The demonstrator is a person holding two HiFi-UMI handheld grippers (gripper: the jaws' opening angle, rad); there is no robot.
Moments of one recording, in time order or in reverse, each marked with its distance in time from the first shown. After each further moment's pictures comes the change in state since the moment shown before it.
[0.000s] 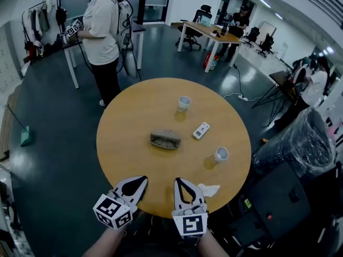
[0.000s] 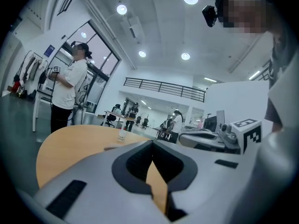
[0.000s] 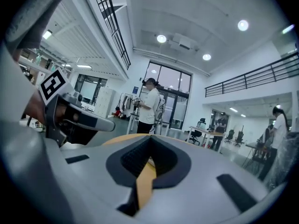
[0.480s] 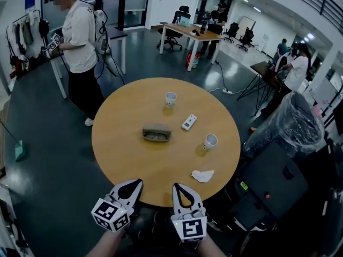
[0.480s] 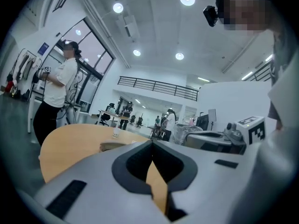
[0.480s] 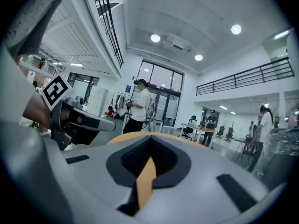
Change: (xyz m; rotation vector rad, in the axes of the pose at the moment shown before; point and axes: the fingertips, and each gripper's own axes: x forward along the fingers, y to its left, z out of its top) left arm -0.057 -0.031 -0.015 0.023 0.017 -0.071; right arm -0.077 0.043 0.004 0.047 0.041 -0.098
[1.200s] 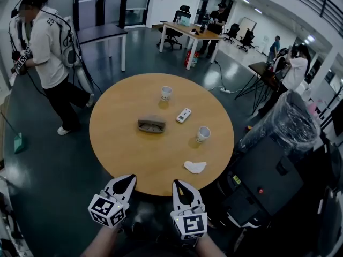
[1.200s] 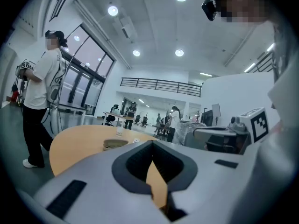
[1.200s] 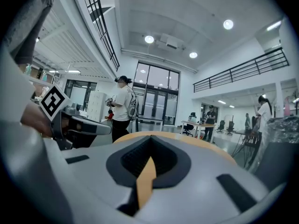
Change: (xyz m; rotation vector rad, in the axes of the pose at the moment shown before) left arm -0.019 -0.033 -0.017 0.046 0.009 0.072; right arm -0.053 -0.014 -0.011 0.092 -0.027 -0.001
